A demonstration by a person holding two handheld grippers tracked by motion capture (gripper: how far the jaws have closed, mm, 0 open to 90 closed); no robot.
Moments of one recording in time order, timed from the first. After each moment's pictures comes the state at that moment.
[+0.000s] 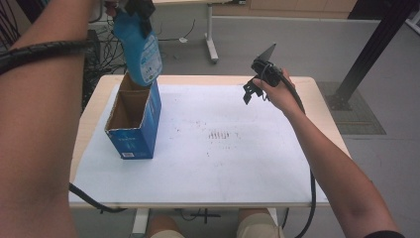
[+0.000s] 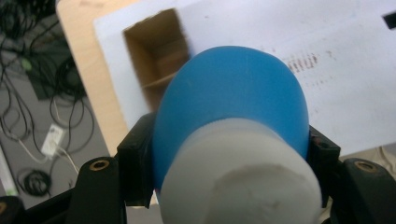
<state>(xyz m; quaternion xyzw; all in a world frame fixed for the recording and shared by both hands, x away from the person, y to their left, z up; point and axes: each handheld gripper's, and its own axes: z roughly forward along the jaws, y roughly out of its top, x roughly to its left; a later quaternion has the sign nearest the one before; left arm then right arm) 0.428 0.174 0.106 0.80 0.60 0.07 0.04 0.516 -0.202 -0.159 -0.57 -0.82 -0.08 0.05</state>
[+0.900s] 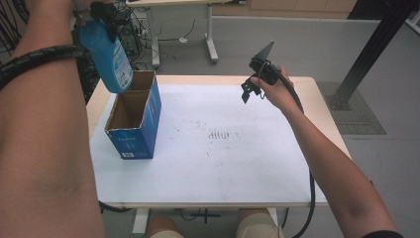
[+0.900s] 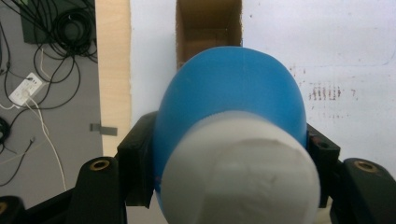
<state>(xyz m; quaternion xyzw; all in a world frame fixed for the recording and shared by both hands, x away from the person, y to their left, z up) 0.427 0.237 0.080 0.70 0.71 0.05 0.05 0.516 -0.193 -0.154 -0.57 -0.82 -0.07 0.04</state>
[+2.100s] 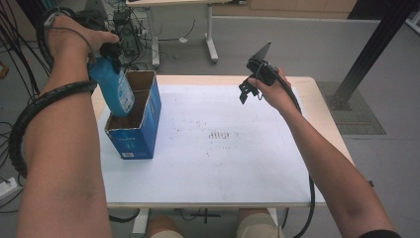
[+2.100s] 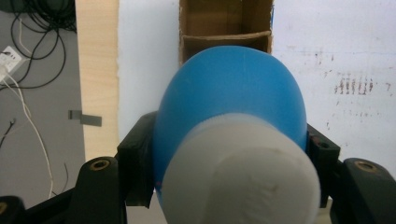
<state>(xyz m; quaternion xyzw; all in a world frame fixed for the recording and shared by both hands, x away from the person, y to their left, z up) 0.438 0.256 -0.002 0.69 0.72 0.02 0.03 0.515 -0.185 -0.156 -0.56 -0.83 -0.07 0.04</state>
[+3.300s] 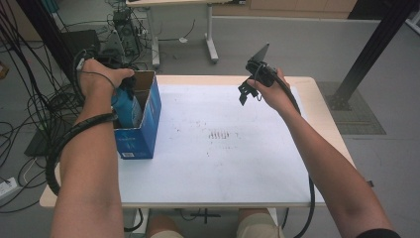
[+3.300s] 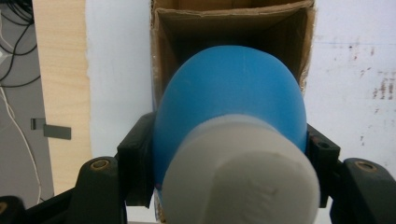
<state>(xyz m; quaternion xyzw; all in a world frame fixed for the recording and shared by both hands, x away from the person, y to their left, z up) 0.442 0.244 -0.098 0.69 0.72 0.02 0.02 0.516 -0.182 -0.161 -0.56 -0.82 -0.07 0.04</state>
